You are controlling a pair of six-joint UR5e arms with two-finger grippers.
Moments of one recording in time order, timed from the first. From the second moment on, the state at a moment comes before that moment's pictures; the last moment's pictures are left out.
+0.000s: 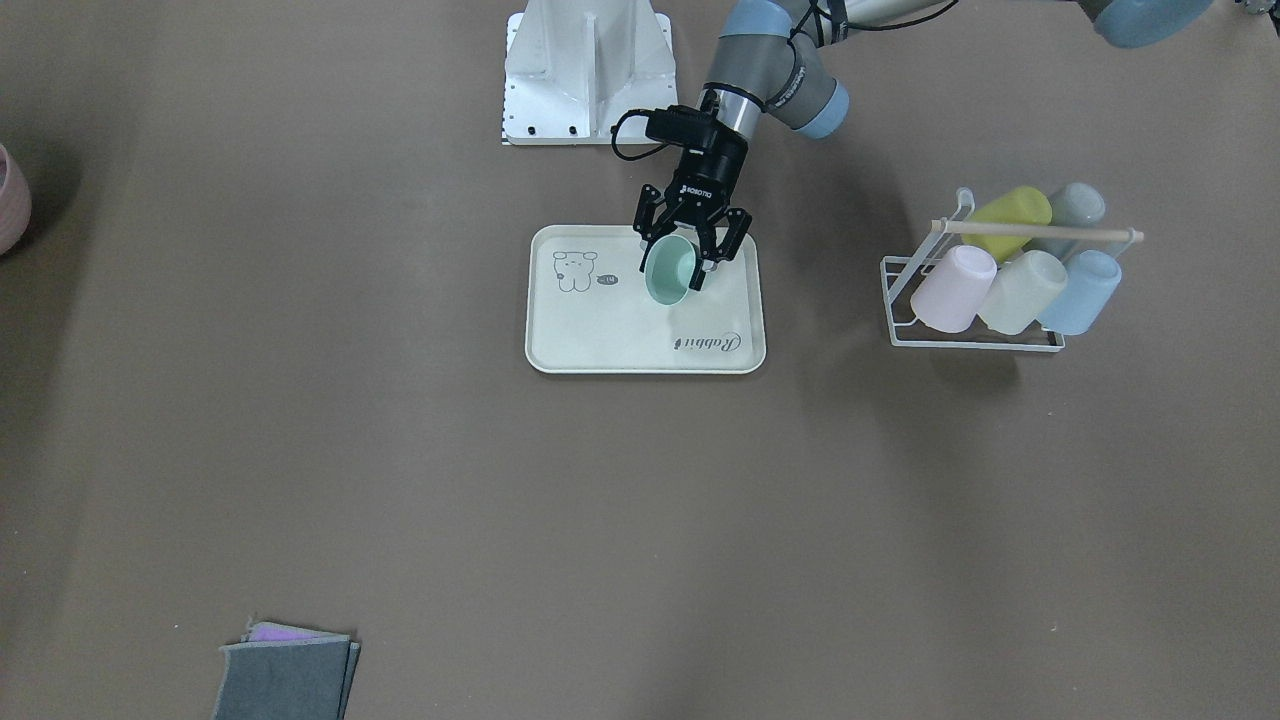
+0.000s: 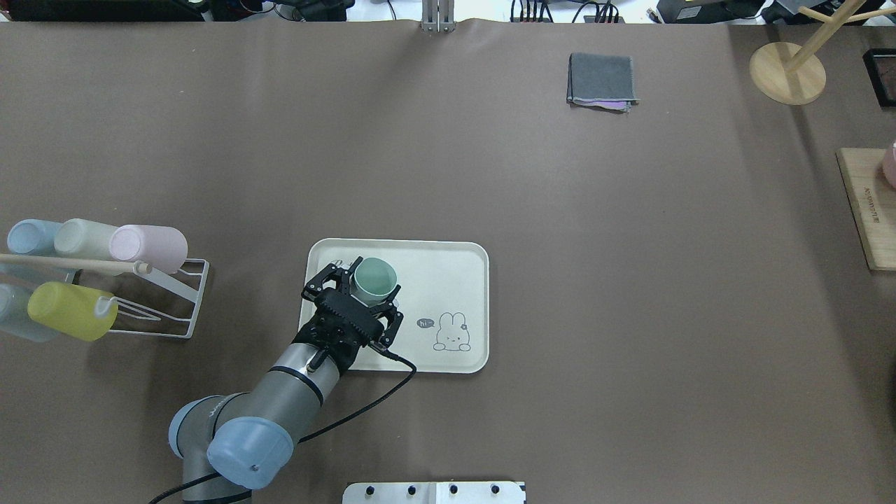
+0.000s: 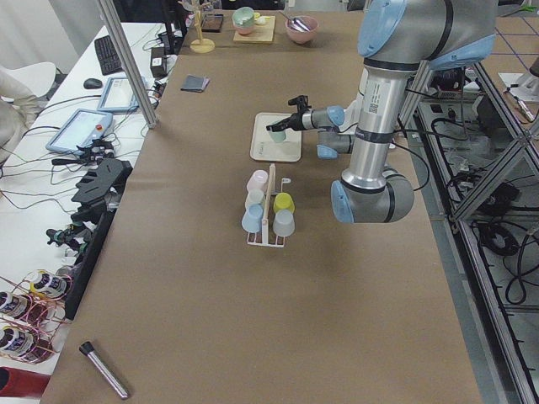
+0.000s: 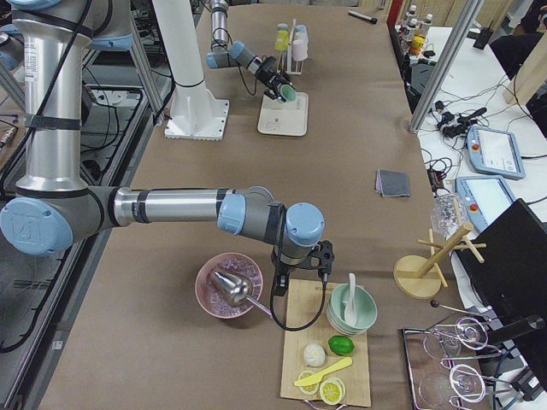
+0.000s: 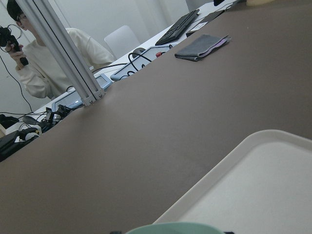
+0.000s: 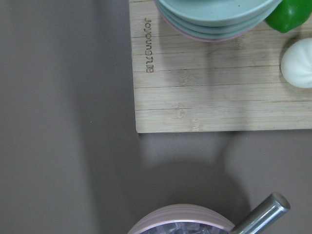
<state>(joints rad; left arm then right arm) -0.15 -1.99 -1.60 -2.58 -0.77 -0.47 1.59 -1.66 1.73 -1.85 2.42 -0.09</state>
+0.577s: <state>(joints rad) -0.18 -2.03 -1.57 -2.65 -0.83 -0.53 1.59 -1.66 1.74 -1.85 2.42 -0.09</state>
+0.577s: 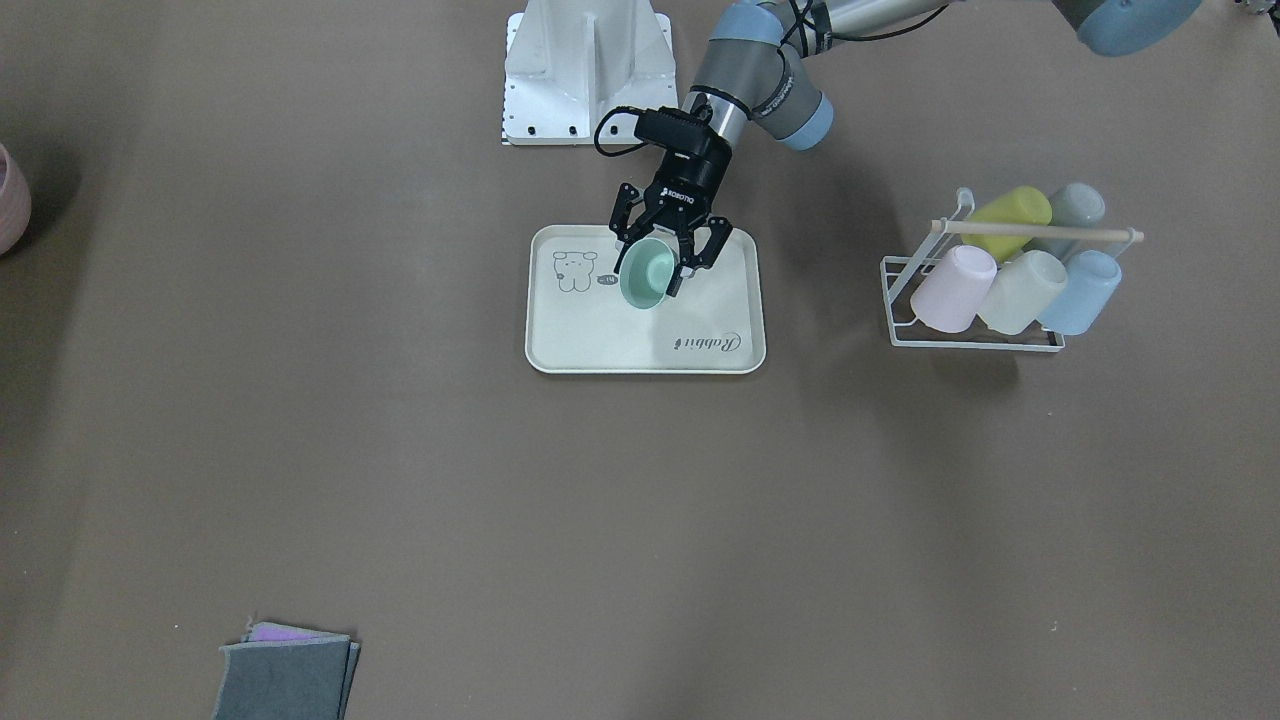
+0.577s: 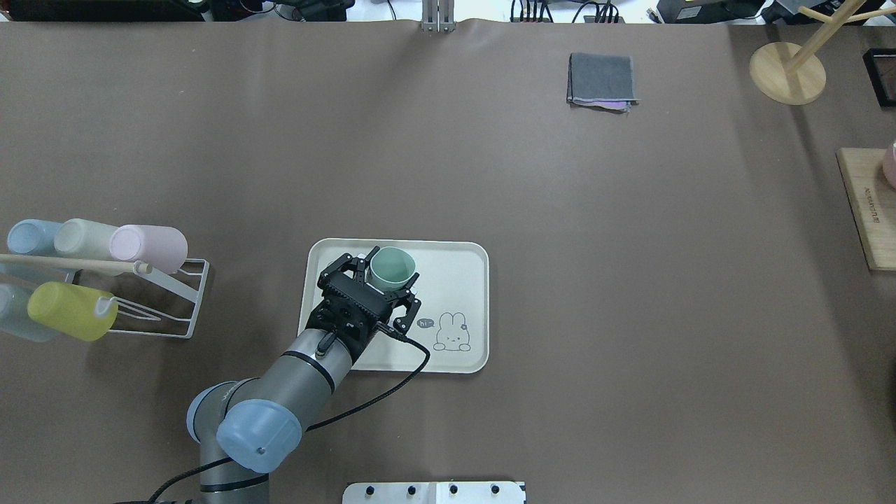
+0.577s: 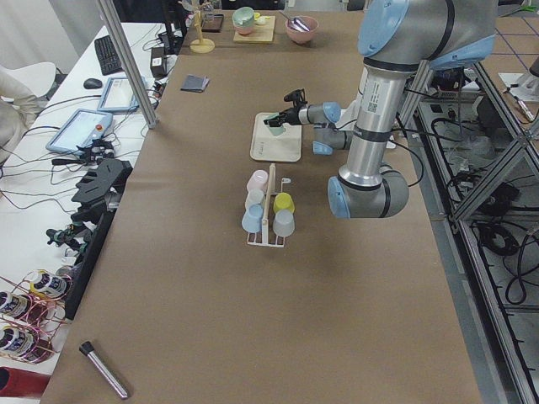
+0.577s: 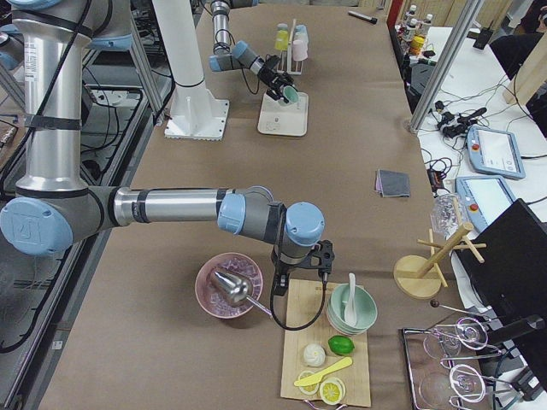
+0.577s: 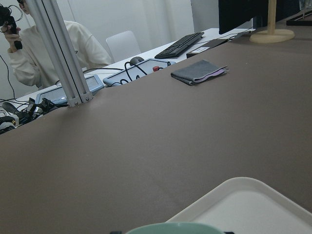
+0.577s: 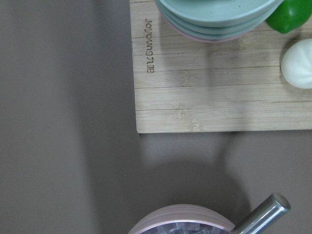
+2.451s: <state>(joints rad) -0.18 -2.09 -1.43 -2.79 -0.85 -0.54 1.59 -1.66 1.74 -1.85 2.42 -0.09</state>
